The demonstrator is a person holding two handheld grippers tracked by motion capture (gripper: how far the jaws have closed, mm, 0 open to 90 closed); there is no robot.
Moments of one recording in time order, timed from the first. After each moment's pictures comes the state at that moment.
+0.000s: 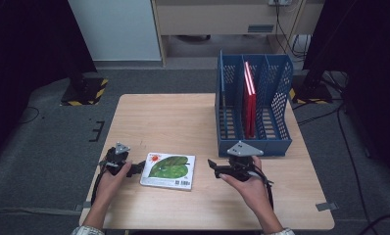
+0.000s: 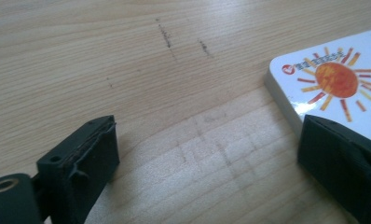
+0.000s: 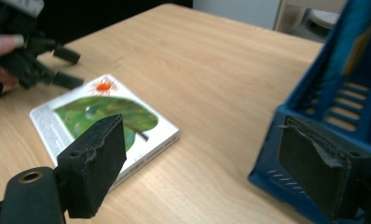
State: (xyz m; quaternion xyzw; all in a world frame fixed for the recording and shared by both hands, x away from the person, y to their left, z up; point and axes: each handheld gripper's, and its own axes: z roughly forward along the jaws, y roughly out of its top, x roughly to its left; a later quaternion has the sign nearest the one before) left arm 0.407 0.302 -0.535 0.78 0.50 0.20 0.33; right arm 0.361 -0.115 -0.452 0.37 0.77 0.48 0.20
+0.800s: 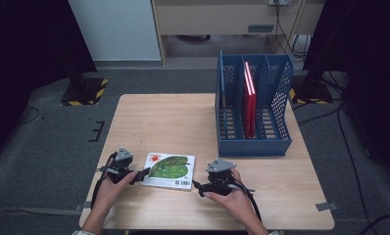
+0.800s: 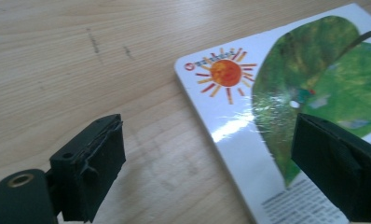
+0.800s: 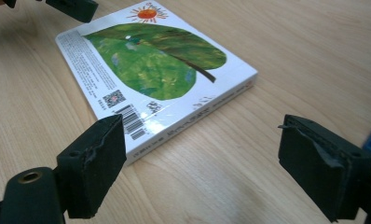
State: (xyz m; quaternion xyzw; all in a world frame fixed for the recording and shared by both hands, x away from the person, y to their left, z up) left arm 0.376 0.281 -0.516 0.79 0.46 0.16 0.36; right arm 0.346 -0.068 -0.508 0.33 0.83 0.43 0.14
